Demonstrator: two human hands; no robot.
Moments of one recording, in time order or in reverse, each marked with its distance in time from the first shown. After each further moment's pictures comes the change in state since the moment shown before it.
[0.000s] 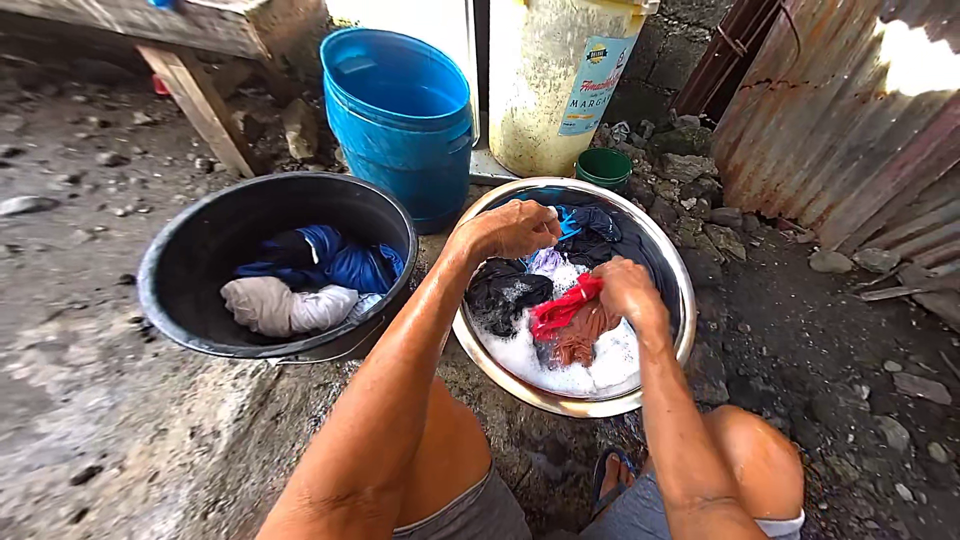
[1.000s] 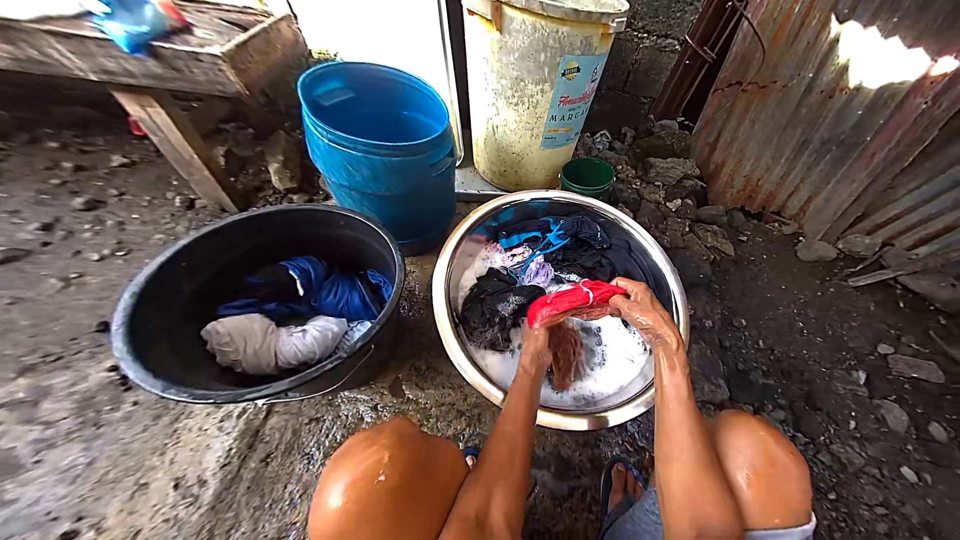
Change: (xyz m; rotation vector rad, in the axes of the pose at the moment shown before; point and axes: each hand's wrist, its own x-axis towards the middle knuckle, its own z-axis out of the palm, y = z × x) left_hand 0.056 -0.044 0.276 -1.570 0.821 -0.591; right_hand 0.012 0.082 0.056 0.804 0.236 -0.043
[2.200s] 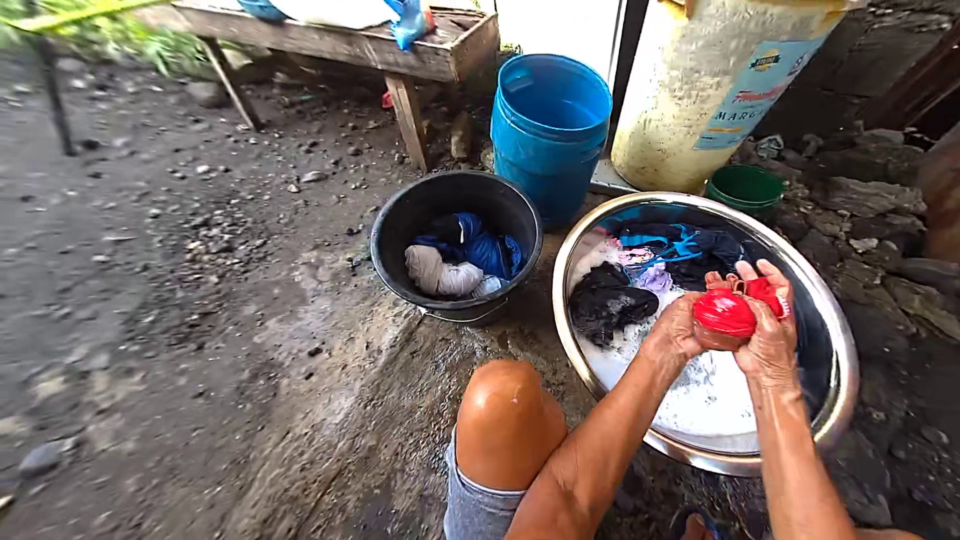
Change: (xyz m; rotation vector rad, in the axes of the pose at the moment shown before) left_hand -0.041 0.092 0.060 -0.437 -0.297 -0.281; right_hand 0.018 -0.026 0.053 0.815 0.130 -0.407
